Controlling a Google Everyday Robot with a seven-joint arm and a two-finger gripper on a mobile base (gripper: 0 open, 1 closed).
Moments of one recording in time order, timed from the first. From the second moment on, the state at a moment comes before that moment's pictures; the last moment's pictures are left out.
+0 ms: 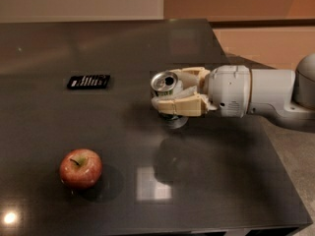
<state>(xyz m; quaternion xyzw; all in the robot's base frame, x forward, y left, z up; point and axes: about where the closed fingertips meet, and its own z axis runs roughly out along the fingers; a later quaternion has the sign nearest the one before) 0.465 -0.022 0.949 -0.49 0.59 0.37 0.53</state>
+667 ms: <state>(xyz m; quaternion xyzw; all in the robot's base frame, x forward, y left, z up) 0.465 -0.027 0.935 -0.44 0.58 0.39 0.56</state>
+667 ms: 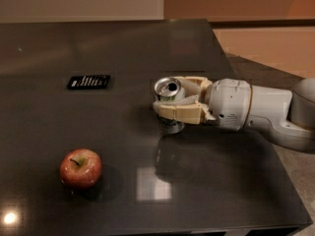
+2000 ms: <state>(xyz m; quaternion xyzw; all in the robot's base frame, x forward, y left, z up) 0.466 -0.039 0.911 -0.41 0.59 0.41 0.57</state>
